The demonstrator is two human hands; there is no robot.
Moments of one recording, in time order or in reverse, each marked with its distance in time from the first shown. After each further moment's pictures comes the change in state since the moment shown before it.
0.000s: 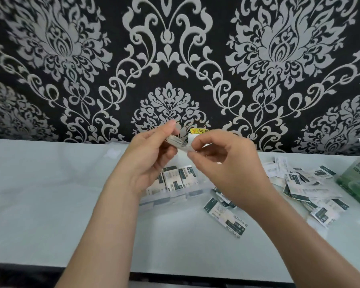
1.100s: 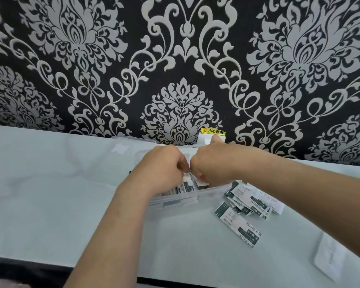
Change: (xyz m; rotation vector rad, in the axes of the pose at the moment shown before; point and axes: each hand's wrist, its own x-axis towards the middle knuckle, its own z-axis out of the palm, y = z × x) left_hand 0.014 -0.020 -0.024 1.358 -0.068 0.163; right_hand 0.072 0.024 0.036 -1.329 -1.063 -0.224
